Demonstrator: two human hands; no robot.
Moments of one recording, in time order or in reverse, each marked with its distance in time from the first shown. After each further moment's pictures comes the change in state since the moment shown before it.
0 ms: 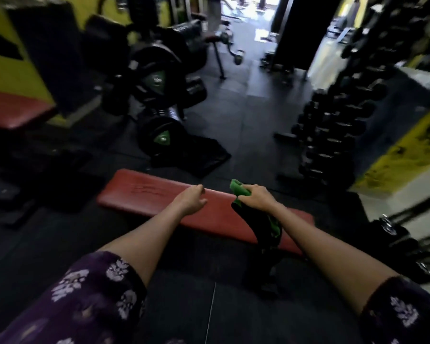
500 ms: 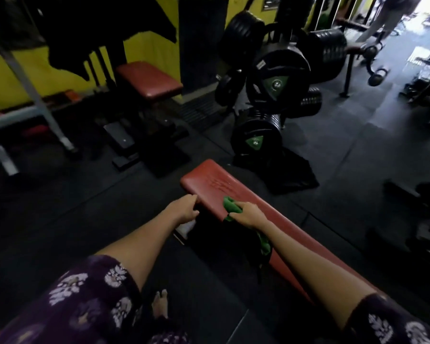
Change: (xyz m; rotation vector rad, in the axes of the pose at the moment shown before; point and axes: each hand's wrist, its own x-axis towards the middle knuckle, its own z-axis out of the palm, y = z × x) left_hand -0.078 -0.189 -0.035 -0.035 0.079 -0.526; right_hand 0.086 -0.176 0.123 -0.259 -0.374 -0.502
